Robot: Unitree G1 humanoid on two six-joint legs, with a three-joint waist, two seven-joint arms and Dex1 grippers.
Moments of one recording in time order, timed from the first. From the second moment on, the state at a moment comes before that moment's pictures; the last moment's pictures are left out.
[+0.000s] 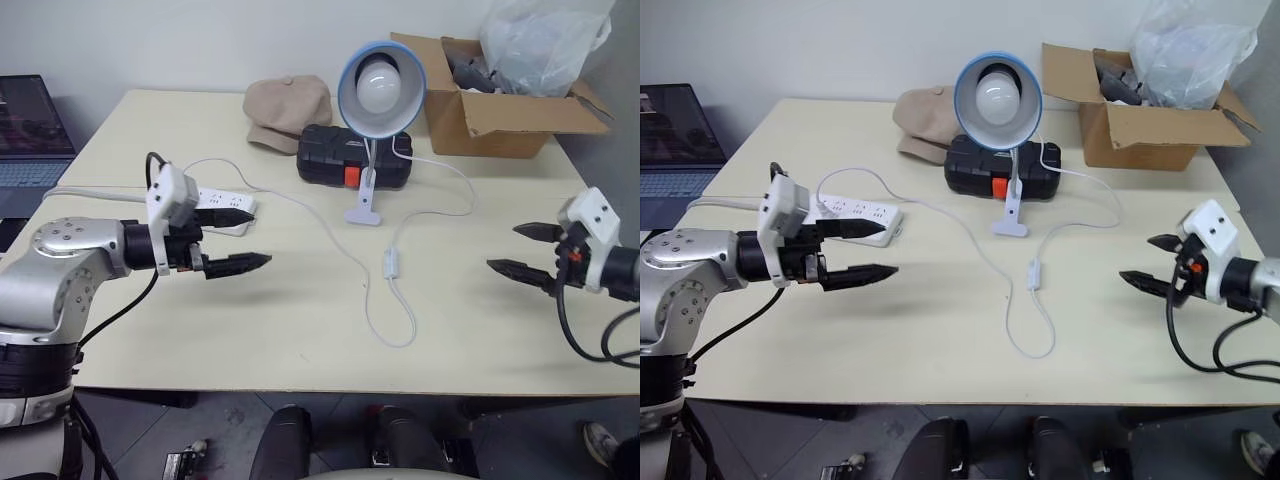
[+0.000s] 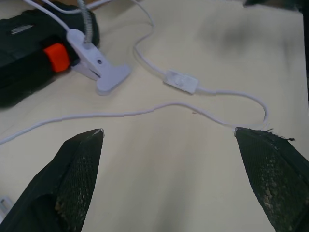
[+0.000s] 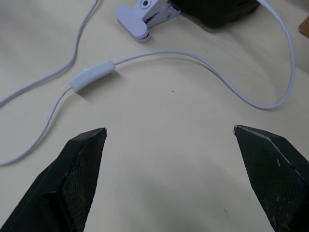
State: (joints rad) left arm -0.41 0.93 0.04 -0.15 -0.52 0.55 -1.21; right arm -0.30 -1.00 -0.21 -0.24 0.54 0.86 0.88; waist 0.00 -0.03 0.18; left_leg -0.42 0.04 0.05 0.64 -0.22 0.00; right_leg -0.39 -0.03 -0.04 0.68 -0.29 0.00
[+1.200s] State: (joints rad) left arm -0.40 0.81 -0.08 -0.24 -0.46 0.49 -1.21; right arm -0.89 -0.36 -0.15 0.32 0.52 1.50 0.41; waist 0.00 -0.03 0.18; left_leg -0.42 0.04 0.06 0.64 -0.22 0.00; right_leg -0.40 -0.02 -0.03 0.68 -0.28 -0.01
